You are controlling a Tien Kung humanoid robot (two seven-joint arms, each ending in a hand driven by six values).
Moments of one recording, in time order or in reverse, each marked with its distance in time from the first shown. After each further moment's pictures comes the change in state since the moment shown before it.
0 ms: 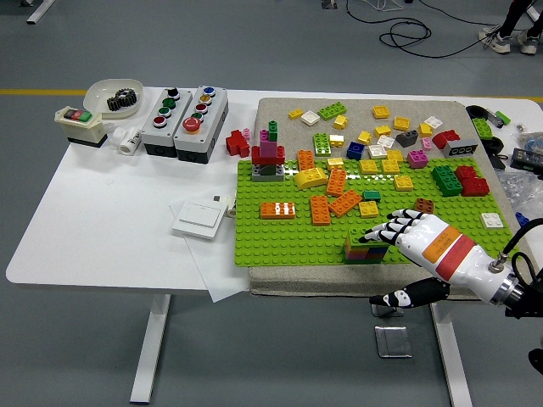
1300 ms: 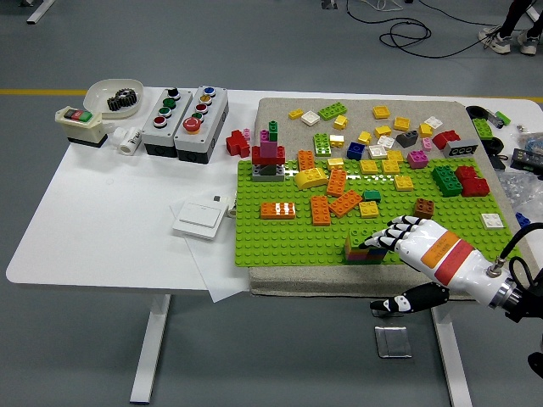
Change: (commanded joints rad) left arm -0.003 0.001 0.005 0.000 -0.008 0.001 -0.002; right arm 0.008 0.002 -0.028 -0.017 -0.010 0.008 -0.004
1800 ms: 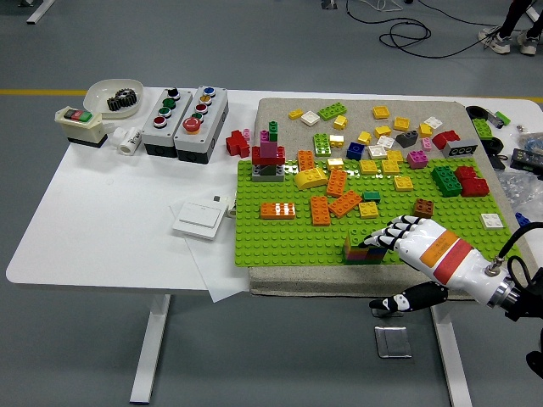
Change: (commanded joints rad) left arm 0.000 0.000 0.003 -0.001 -0.005 0.001 0.000; right arm 0.005 0.005 -0.011 -0.017 -0.002 0.004 -0.003
